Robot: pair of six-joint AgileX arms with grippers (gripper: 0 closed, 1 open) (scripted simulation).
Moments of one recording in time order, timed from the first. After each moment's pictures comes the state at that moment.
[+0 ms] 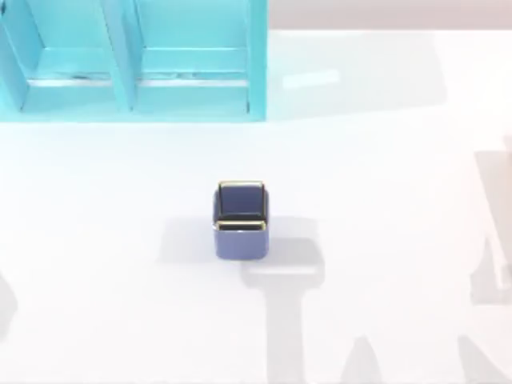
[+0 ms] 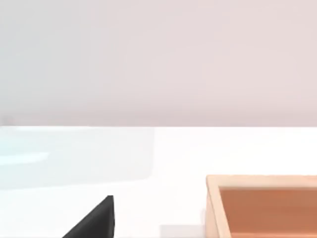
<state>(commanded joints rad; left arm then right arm) 0.85 1.74 0.98 -0.57 0.56 -0.39 0.00 0.00 0.00 0.00 0.00 0.00</state>
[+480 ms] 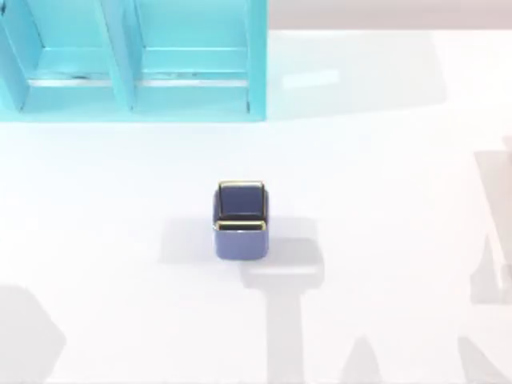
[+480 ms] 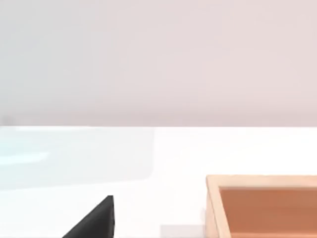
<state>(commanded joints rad) 1.09 1.42 1.03 -1.12 0.61 -0.10 0.00 0.00 0.00 0.00 0.00 0.00</state>
